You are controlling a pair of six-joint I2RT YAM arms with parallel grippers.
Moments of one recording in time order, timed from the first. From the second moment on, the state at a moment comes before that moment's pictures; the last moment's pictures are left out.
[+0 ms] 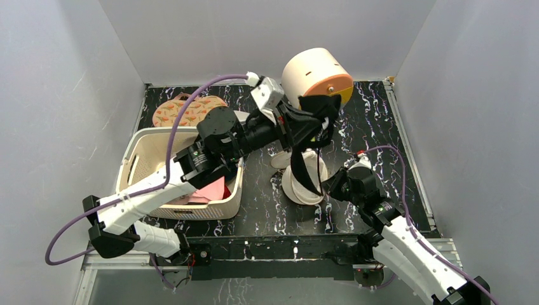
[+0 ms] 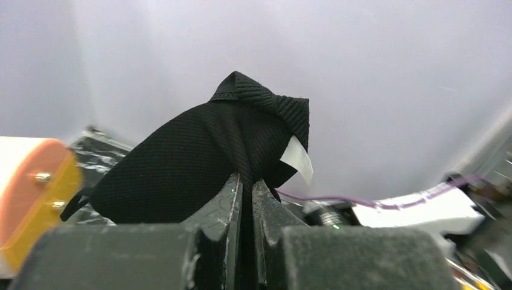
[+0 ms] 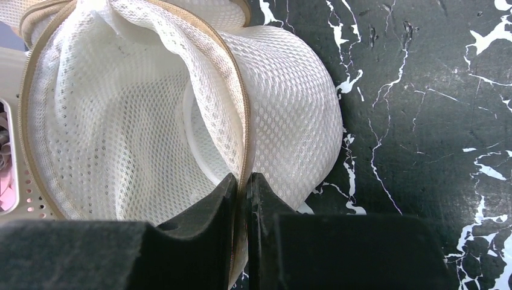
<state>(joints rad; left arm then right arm) -1.09 1.32 1.50 0.02 0.12 -0.21 0.46 0.60 0.36 -0.35 0.03 0.81</state>
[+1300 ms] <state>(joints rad) -0.65 1.16 1.22 -0.91 -0.90 -0.43 0.46 0.62 0.36 -0.35 0.03 0.79</state>
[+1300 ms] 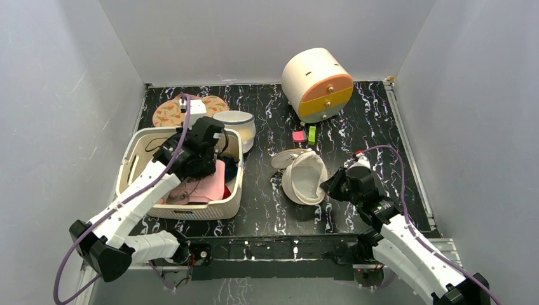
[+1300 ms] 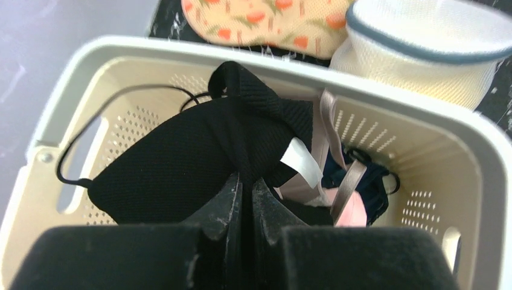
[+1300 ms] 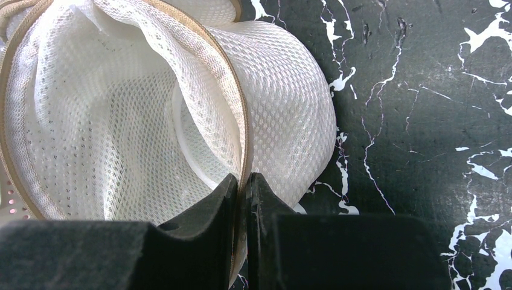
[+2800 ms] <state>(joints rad) -0.75 1.24 1.03 -0.18 0.07 -0.54 0.46 0.44 0.50 -0.66 0.44 1.00</state>
